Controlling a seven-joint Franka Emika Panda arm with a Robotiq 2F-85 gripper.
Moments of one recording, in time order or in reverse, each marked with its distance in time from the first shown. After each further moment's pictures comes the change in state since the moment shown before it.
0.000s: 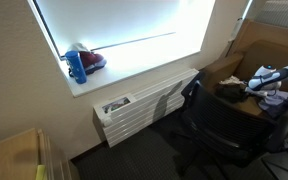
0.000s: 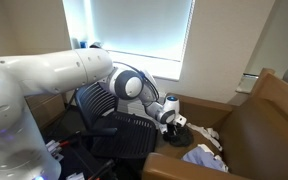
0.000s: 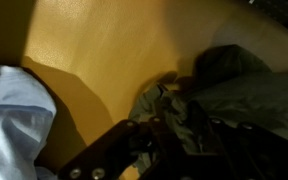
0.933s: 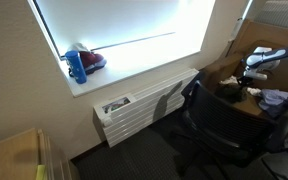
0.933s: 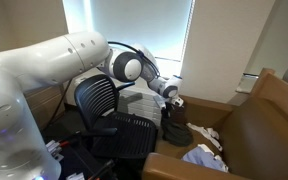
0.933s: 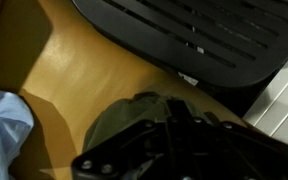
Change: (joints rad) arm 0.021 -0.221 0.110 0.008 0.037 -0.508 -0.096
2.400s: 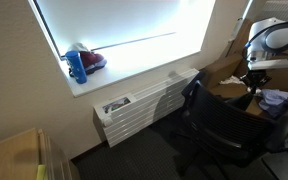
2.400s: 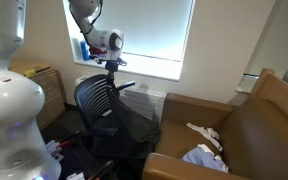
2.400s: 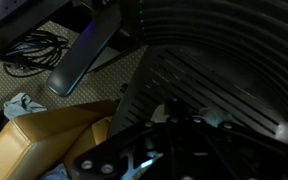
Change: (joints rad) arm 0.438 -0.920 0.104 -0.959 -0.090 -0.212 0.475
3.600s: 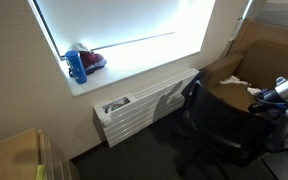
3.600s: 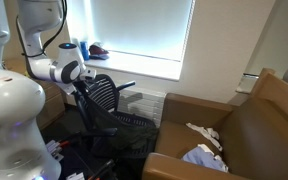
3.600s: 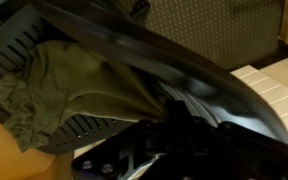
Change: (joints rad) arm 0.020 -0.176 0.283 -0.752 0.106 1.303 -0.363
